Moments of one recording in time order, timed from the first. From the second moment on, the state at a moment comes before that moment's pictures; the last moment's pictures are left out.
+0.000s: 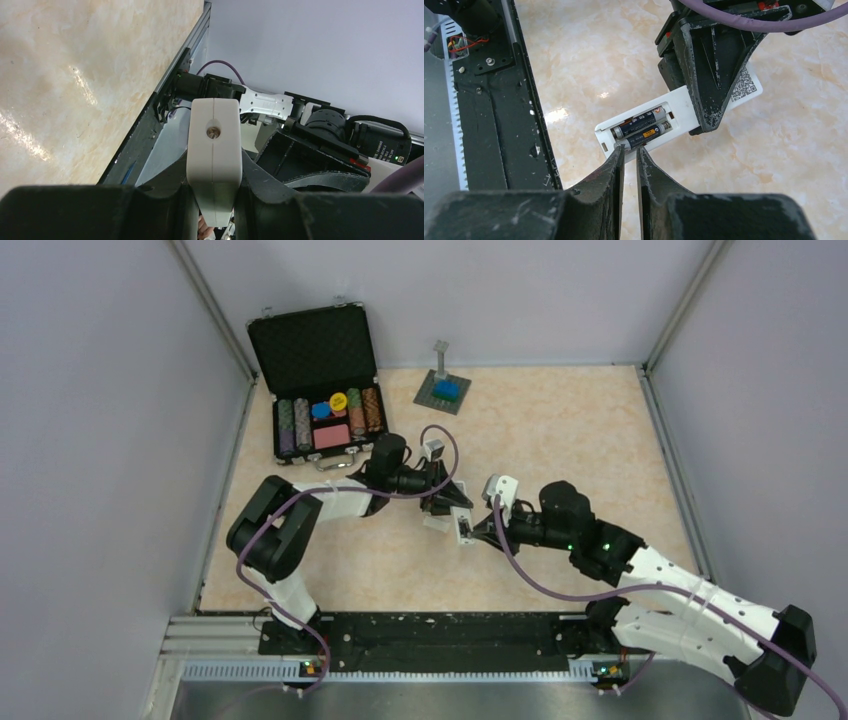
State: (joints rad) left arm -0.55 1.74 0.85 0.47 1.05 -1.32; right arm 0.85 0.83 0.63 -0.20 -0.33 -0.13
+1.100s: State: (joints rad) left arm -0.55 1.74 0.87 0.45 1.03 -1.31; right arm 0.88 0.86 0.63 -0.16 -0.27 -0.12
